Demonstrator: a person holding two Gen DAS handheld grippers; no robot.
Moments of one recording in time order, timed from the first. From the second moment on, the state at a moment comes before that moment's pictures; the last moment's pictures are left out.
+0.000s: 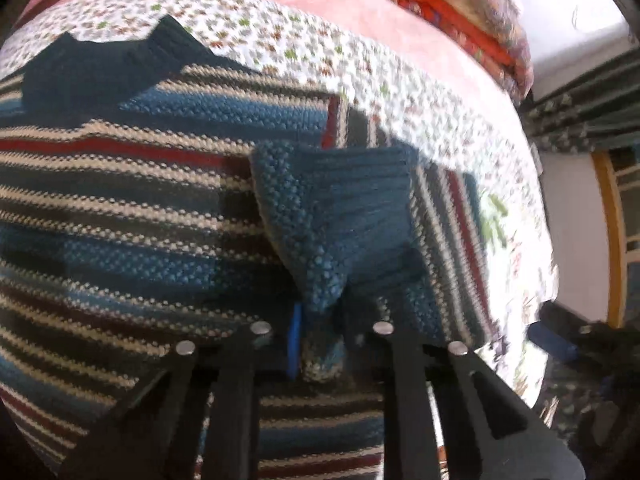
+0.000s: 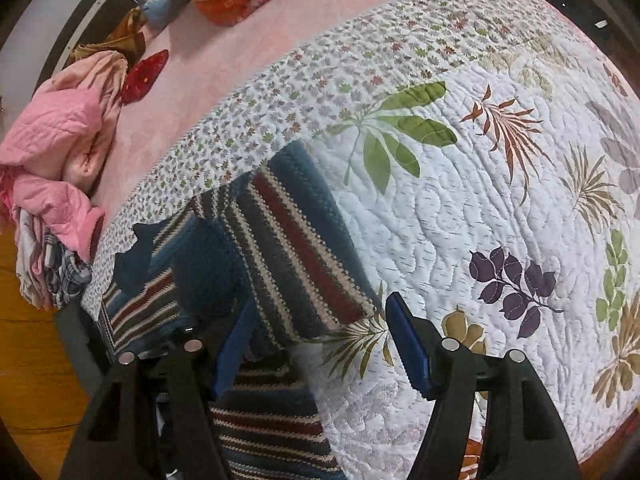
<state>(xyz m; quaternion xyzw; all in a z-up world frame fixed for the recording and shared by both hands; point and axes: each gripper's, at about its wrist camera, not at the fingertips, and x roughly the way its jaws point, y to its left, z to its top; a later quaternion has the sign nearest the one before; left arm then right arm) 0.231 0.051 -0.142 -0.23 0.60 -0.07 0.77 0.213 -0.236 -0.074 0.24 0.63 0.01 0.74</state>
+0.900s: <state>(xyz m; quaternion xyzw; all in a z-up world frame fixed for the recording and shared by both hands) 0.207 0.229 -0.096 -0.24 0.52 -0.04 0.82 0.229 -0.121 -0.133 0.10 0.65 0.07 0.75</state>
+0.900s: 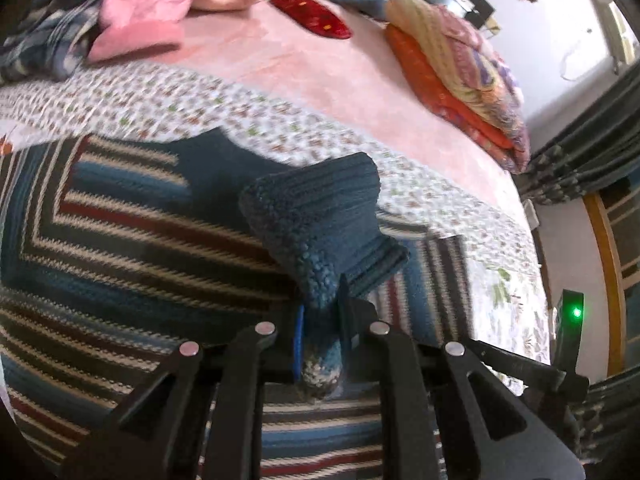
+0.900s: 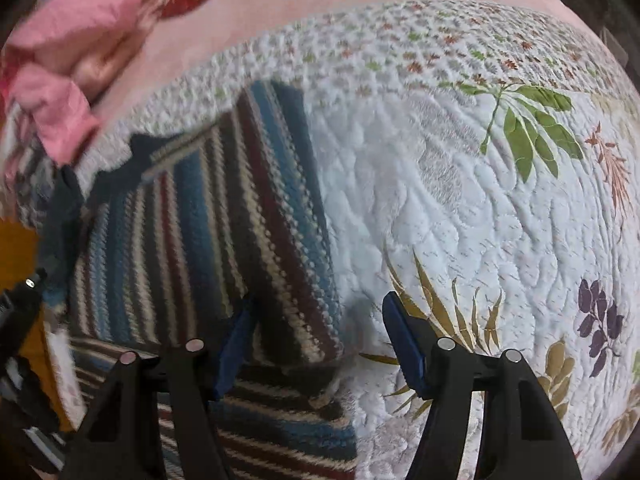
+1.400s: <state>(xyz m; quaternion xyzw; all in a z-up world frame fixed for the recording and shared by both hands) 0.169 0.277 -0.084 -0.16 0.50 0.04 0.85 0.229 -0.119 -0.109 0.11 0.62 0.06 0.77</state>
